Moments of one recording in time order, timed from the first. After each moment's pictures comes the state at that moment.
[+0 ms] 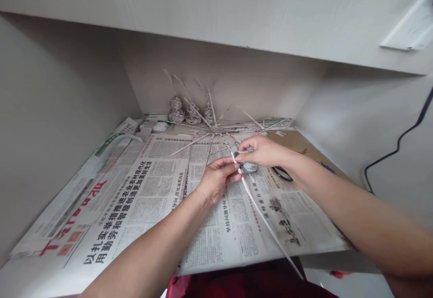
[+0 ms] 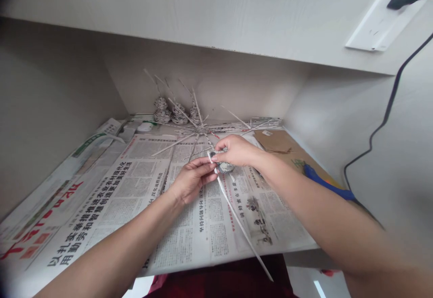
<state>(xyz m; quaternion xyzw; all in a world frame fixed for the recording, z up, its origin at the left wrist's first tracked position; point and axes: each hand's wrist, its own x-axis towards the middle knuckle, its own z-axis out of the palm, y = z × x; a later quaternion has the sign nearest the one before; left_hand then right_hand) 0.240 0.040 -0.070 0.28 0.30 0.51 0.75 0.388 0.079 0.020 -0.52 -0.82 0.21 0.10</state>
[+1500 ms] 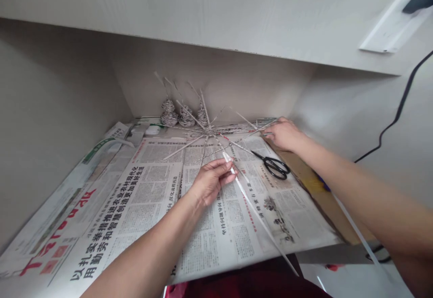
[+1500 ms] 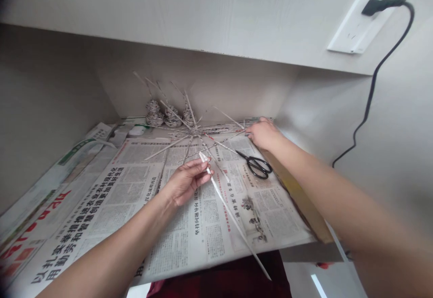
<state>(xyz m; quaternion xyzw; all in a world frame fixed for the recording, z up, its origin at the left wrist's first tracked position) 0.236 0.043 -0.065 0.27 0.30 0.48 0.78 0.488 0.128 0.022 -0.59 -0.79 -0.14 -0.05</state>
